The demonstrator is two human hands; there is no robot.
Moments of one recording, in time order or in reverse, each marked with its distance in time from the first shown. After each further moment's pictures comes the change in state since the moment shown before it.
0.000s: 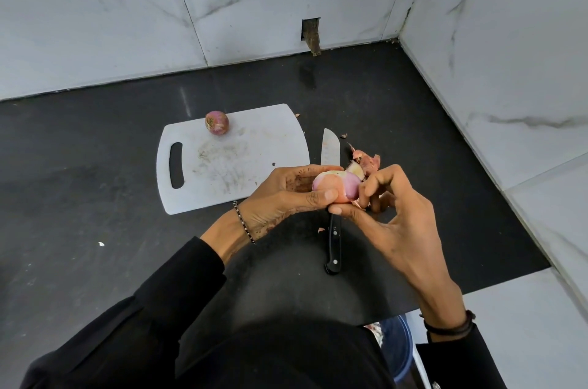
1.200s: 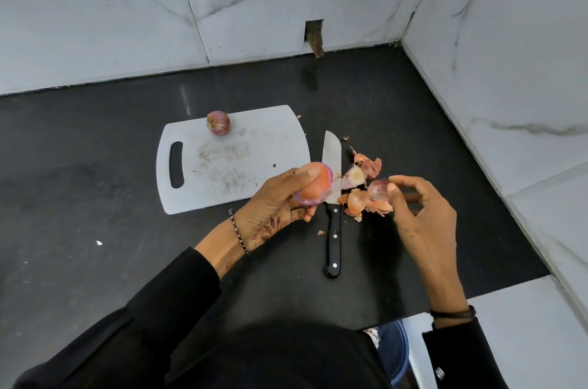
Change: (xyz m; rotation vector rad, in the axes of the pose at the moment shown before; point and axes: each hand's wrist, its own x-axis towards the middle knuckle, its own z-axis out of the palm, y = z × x) left_hand 0.004 -0.014 -0.007 -0.269 0.142 -0.118; right_hand -0.001 0.044 -0.012 -0.202 0.223 0.443
